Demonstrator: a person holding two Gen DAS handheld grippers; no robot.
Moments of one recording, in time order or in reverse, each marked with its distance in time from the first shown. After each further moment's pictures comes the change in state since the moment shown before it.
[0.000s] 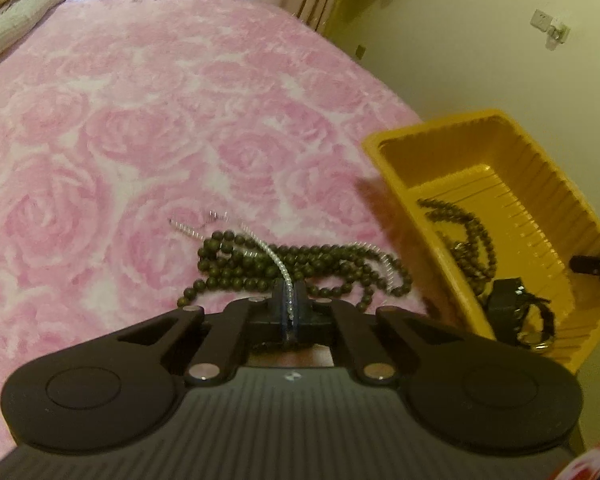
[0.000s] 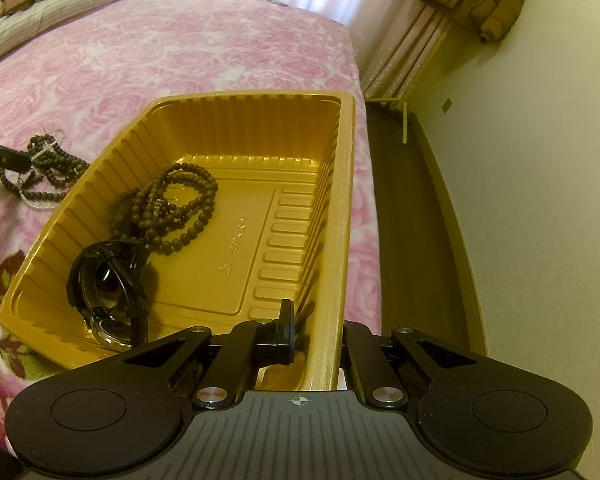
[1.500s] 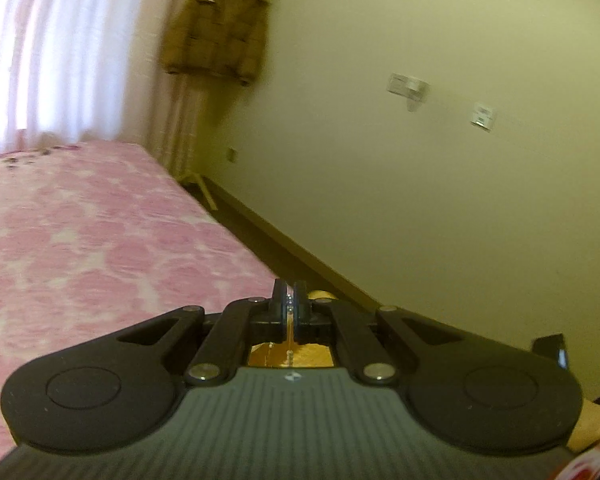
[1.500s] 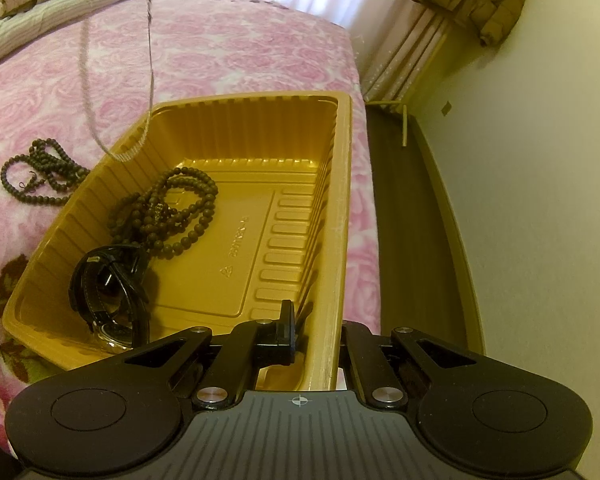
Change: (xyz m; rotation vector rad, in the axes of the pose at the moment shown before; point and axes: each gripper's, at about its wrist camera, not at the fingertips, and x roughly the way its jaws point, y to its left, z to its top) left arm -0.092 -0.126 0.151 0.268 -0.248 -0.305; right arm -0.006 0.000 0.003 -0.006 -0.008 -0.003
